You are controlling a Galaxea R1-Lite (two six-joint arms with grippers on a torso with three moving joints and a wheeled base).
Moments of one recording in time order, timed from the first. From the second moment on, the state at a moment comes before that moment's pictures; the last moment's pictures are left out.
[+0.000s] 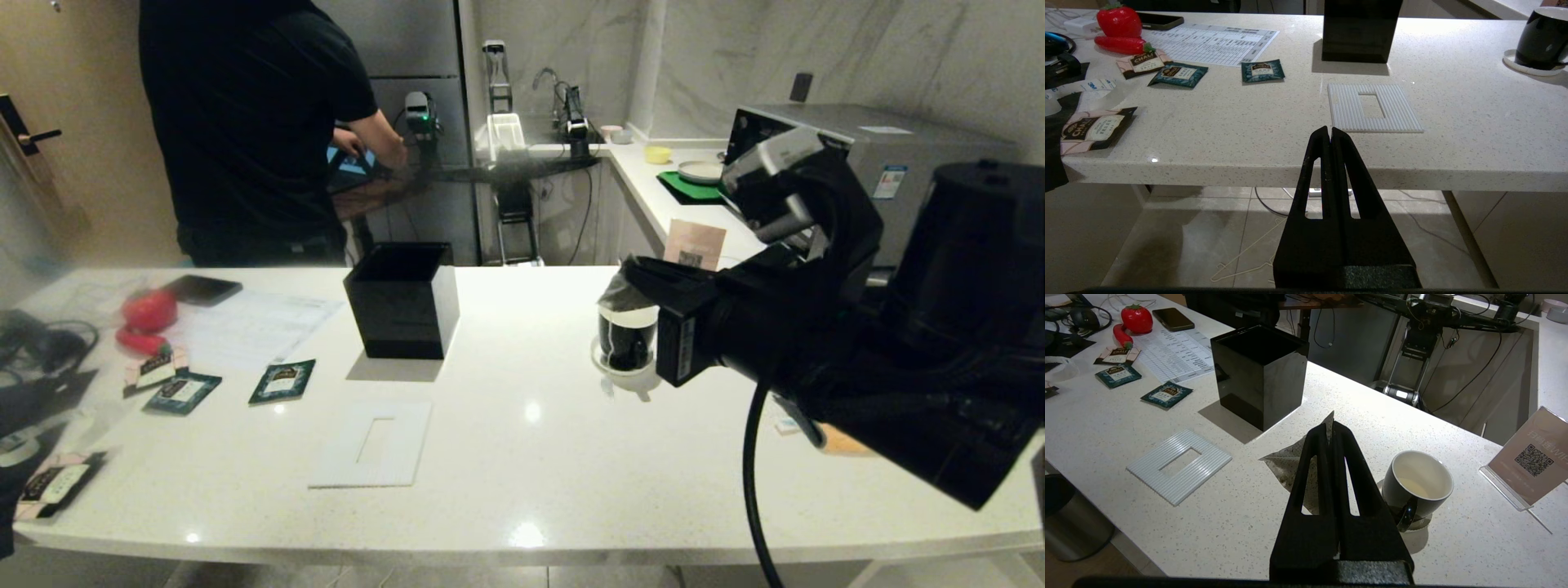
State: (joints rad) left arm 0.00 0.00 0.00 0.00 0.00 -0.04; right arm 0.86 1.53 -0.88 -0.66 -0.30 -0.11
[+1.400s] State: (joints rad) left arm -0.11 0.50 -0.45 0.09 -0.19 -0.13; right arm 0.86 1.58 -1.01 -0.64 -0.29 -0.10
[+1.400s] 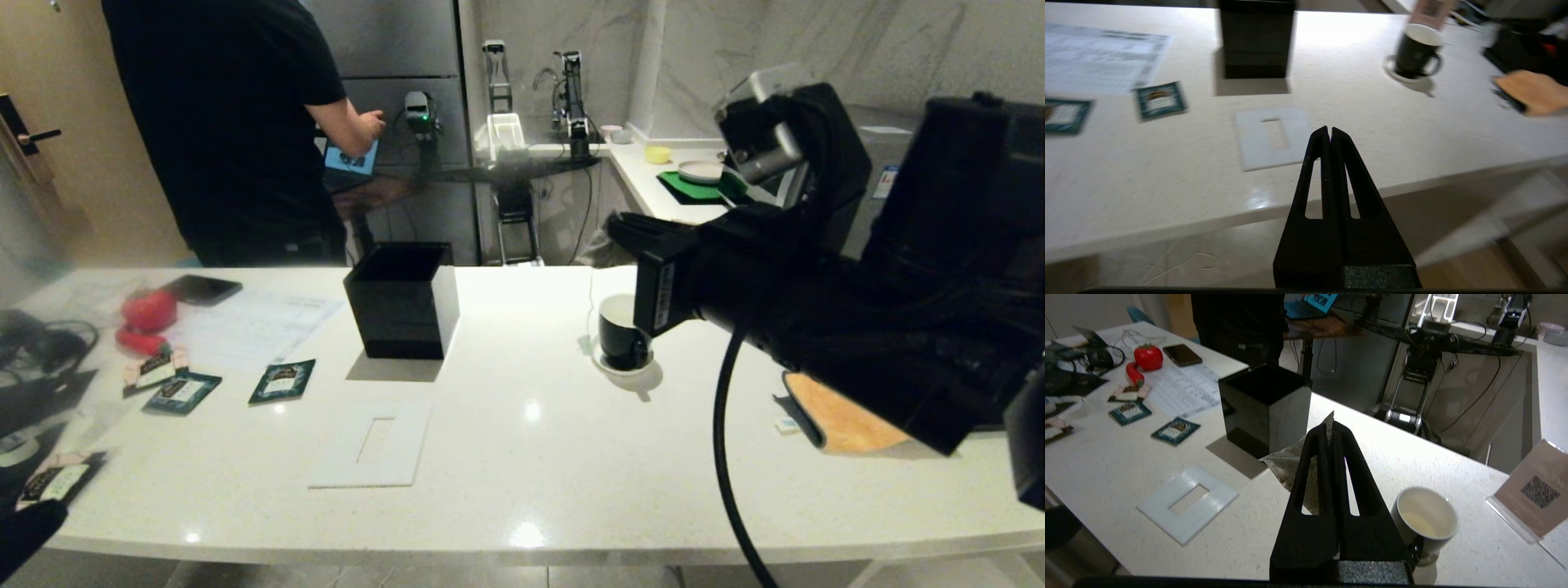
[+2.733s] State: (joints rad) left arm -0.38 1.50 -0.49 -0.82 -0.36 -0.13; right arm 0.84 1.68 -1.21 -0.59 -0.30 -0.11
